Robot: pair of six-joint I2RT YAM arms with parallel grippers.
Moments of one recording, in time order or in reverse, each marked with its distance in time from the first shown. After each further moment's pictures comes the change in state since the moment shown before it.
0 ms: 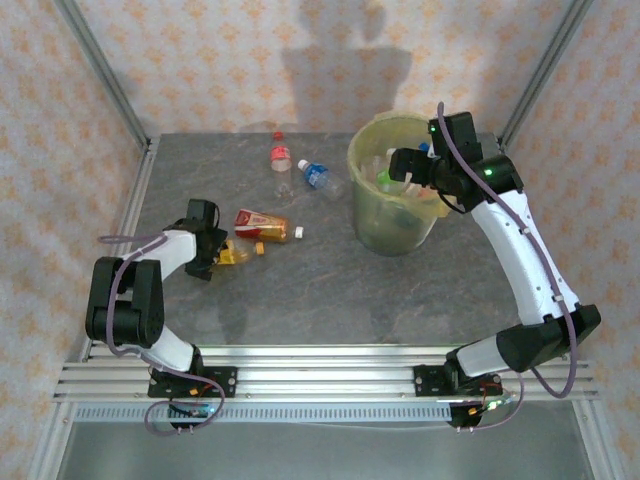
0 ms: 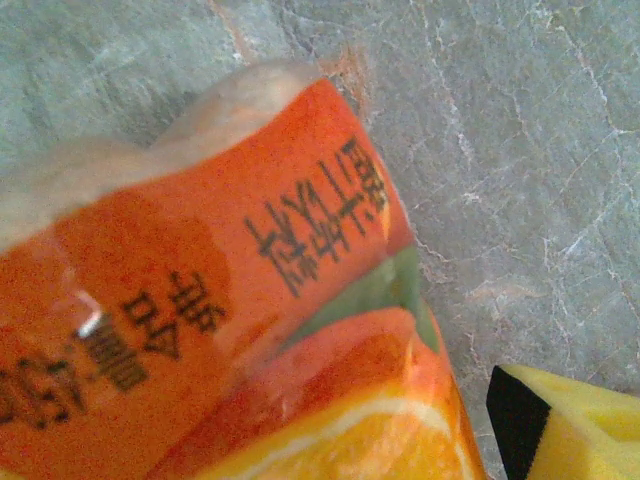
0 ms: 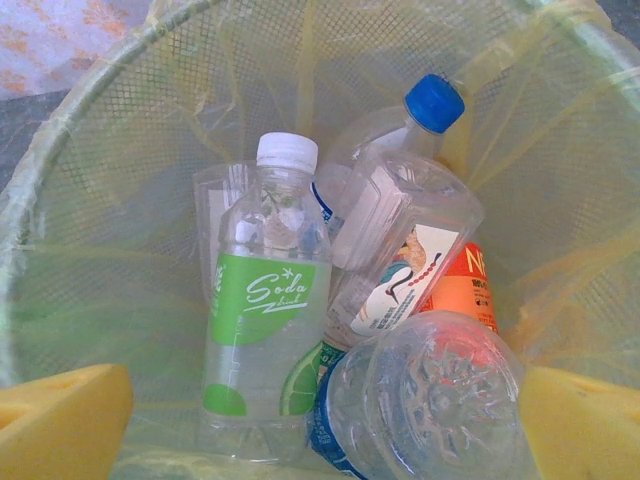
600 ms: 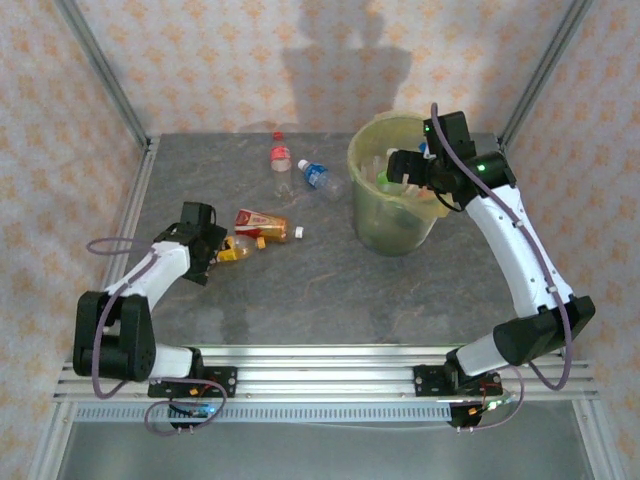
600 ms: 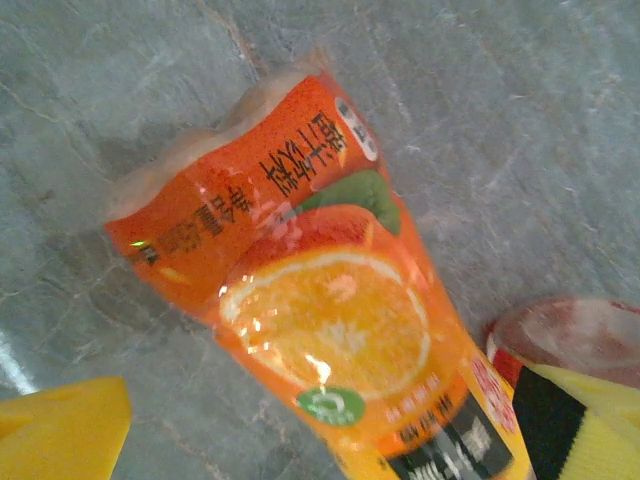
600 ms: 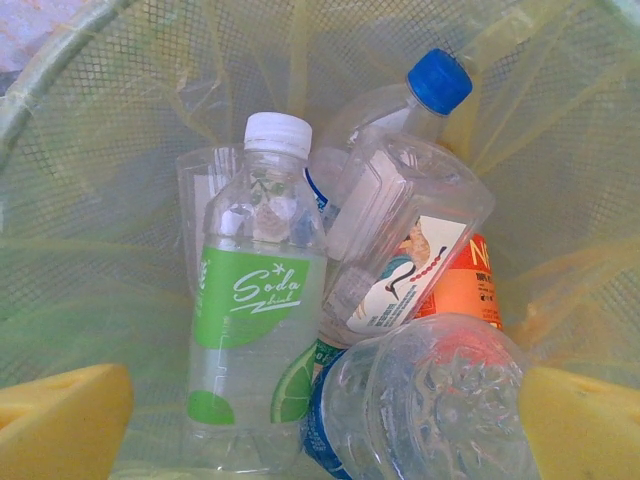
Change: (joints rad) left arm -0.027 -0.182 -0.040 -0.072 0.003 0.034; right arm 0.000 0.033 0.000 -0.011 0.000 -0.003
